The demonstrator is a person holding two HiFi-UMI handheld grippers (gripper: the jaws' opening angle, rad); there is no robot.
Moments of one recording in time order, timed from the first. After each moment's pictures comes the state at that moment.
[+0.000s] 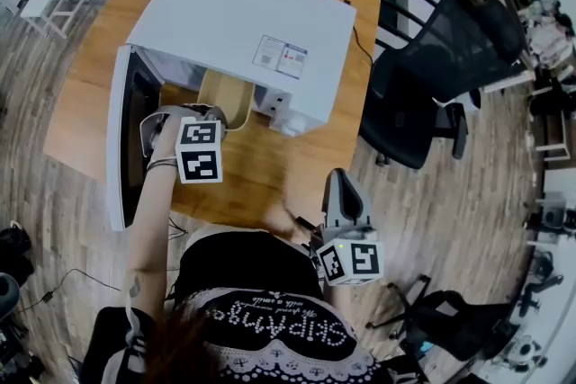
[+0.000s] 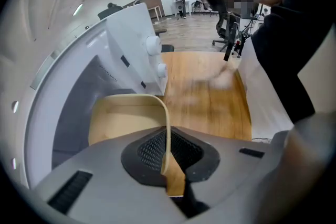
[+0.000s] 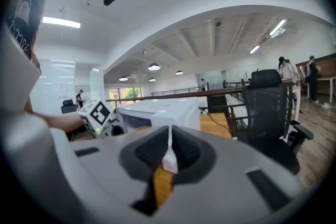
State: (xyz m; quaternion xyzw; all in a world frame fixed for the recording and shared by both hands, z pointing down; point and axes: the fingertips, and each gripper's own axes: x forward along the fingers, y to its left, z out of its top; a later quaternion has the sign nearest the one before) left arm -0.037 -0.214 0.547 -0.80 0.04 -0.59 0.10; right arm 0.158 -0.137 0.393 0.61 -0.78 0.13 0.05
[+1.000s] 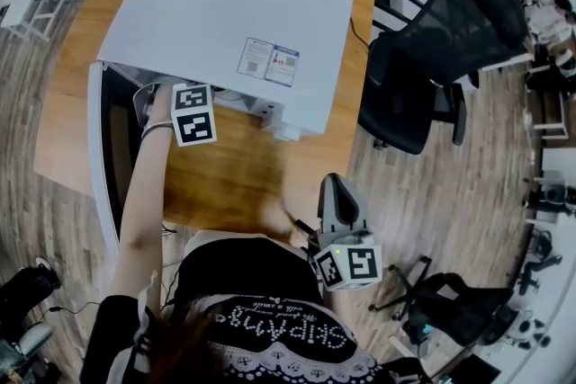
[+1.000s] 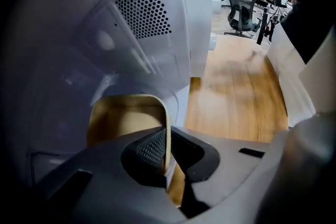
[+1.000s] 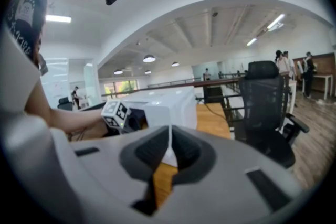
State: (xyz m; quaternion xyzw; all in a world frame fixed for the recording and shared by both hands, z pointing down) left arm -0.045 -0.326 0.595 -0.78 0.08 -0.61 0.12; right arm 0.161 -0.152 0.419 0.62 -0.76 0.18 0.08
